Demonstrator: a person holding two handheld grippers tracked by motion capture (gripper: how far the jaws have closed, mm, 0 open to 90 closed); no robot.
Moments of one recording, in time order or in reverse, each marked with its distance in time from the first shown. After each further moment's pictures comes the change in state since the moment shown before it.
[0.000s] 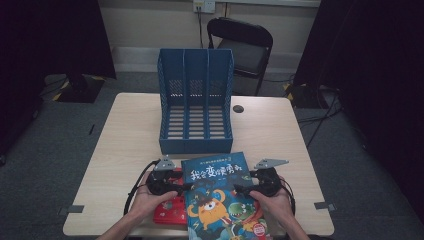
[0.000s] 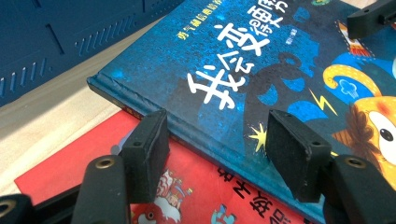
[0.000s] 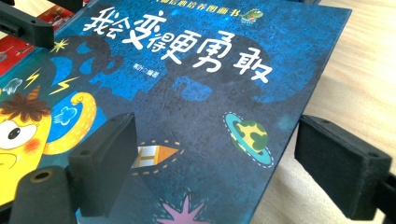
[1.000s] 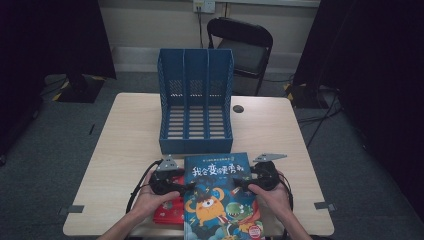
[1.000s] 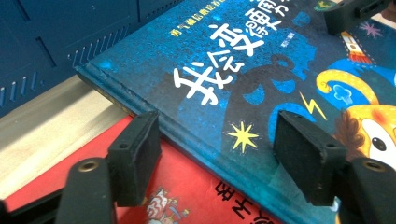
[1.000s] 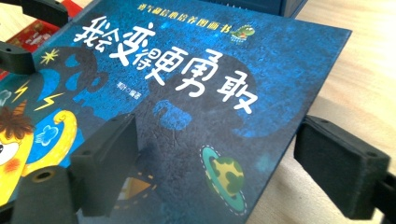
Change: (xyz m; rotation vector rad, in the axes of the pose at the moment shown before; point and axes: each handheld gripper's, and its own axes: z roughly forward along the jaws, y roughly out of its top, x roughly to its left) left arm -0.001 0.001 0.007 -0.030 -0.006 0.013; right arm -0.008 0.012 0.007 0.006 -0.028 0.046
